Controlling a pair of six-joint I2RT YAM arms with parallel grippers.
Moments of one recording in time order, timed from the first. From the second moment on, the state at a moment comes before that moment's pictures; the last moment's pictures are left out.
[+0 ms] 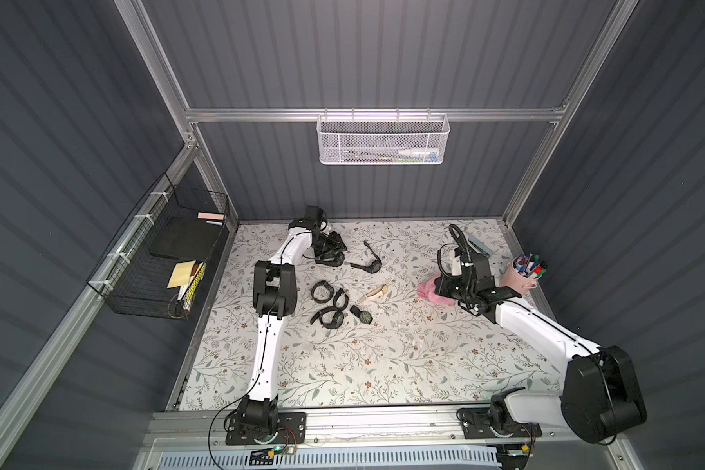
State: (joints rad) left arm -0.16 2.53 2.27 -0.83 0.47 -0.45; right arm 0.28 1.33 0.82 -0.23 -0.12 0.47
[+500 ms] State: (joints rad) left arm -0.16 2.06 1.84 -0.77 0.32 -0.51; right arm 0.28 1.31 0.82 -0.30 -0.14 0.47
